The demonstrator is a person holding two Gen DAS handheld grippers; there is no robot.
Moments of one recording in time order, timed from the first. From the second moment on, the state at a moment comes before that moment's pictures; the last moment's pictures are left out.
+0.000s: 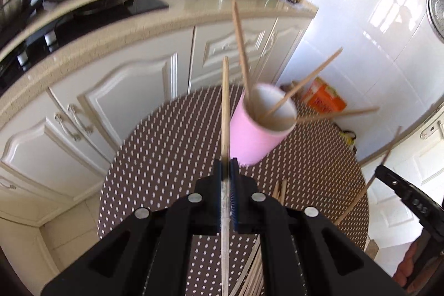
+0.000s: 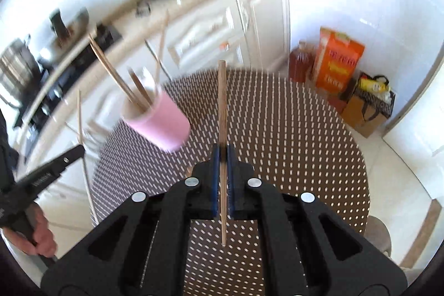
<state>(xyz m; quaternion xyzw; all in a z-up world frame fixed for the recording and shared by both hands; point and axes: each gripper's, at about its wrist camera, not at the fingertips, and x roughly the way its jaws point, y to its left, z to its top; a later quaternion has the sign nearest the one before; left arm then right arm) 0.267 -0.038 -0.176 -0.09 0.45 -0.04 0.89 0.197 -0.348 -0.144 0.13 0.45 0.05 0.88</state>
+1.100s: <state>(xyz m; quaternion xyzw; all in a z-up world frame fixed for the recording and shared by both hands) 0.361 -0.075 -0.065 -0.10 0.19 -0.06 0.97 0.278 -0.271 -0.047 0.13 0.29 0.11 0.94</state>
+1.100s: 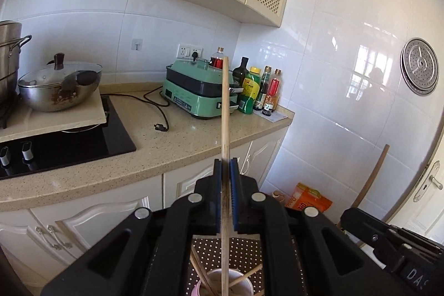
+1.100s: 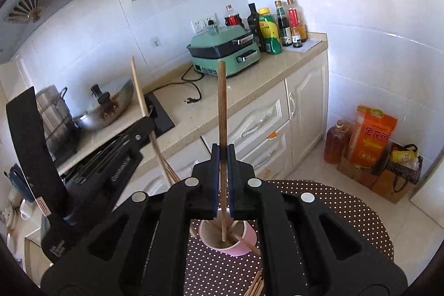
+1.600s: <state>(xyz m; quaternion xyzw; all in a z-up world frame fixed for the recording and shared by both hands) 0.344 -0.075 -0.147 -0.07 0.19 -0.04 0.98 0.289 -0.249 -0.111 0.10 0.33 0.12 0.93</state>
